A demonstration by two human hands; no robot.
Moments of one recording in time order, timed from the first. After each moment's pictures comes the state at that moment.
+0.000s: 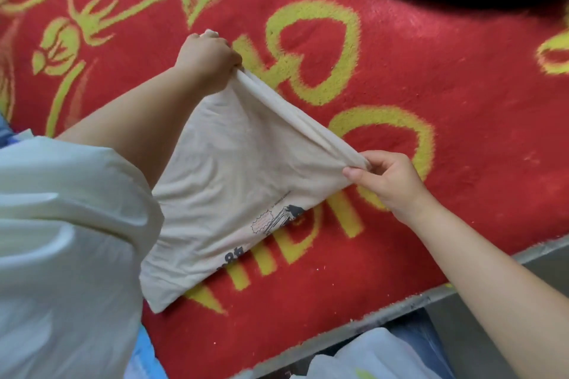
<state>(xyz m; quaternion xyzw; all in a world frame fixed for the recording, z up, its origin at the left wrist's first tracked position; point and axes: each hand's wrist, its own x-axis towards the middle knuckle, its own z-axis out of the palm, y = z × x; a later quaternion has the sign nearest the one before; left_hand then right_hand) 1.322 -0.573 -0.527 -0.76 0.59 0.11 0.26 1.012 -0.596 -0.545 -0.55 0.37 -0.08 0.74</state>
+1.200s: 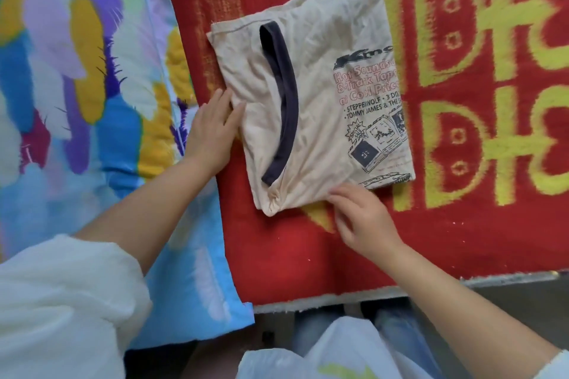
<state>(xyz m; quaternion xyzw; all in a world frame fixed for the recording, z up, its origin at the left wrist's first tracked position) 1.335 -0.087 -0.612 -0.90 0.43 0.10 -0.04 1.106 -0.275 -0.565 -0.93 0.05 0.03 0.37</state>
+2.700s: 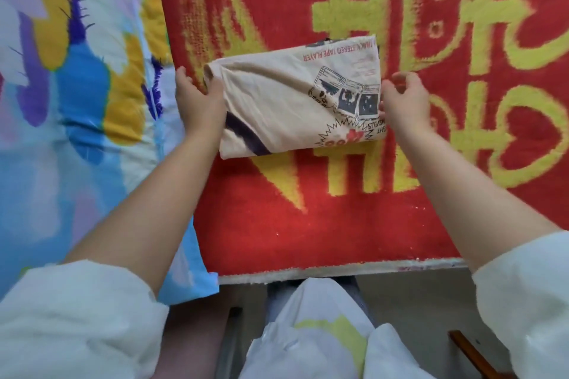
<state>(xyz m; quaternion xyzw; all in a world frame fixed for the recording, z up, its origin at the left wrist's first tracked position) 1.296 -0.142 -0.575 -0.87 -0.22 0.18 -0.41 1.193 -0.382 -0.550 -0.73 0.51 0.10 0.45</state>
